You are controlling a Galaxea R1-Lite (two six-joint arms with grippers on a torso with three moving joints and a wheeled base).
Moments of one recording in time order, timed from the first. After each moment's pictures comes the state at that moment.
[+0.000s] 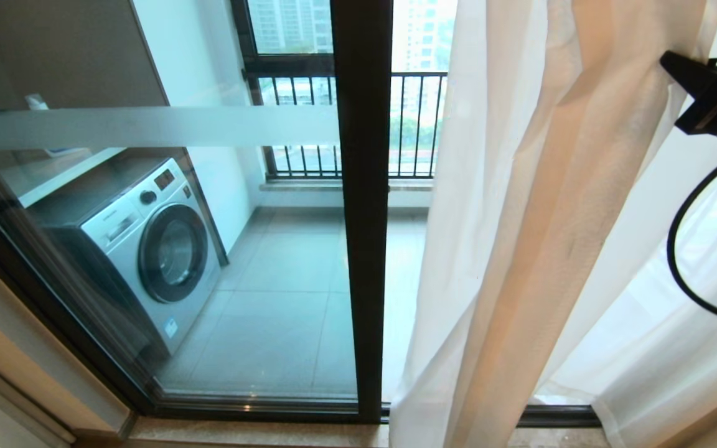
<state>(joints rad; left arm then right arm) 0.00 0.00 0.00 -0.01 0.00 0.00 0.10 1.42 -0.89 -0.97 0.13 0.05</state>
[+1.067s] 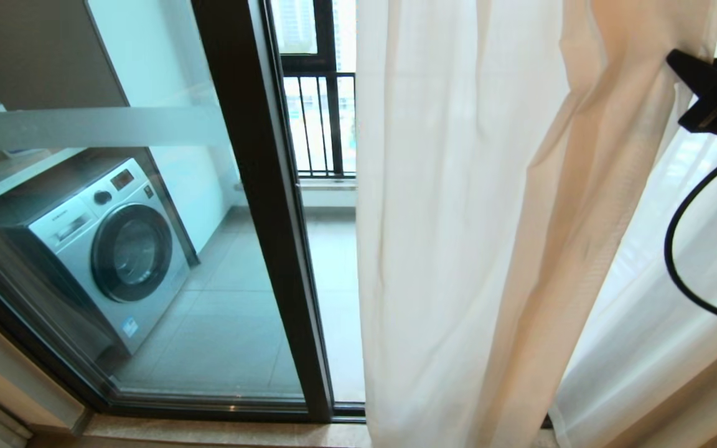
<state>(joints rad) 0.00 0.00 0.00 -0.01 0.00 0.00 0.10 1.43 -0.87 -1.01 0.10 0.07</state>
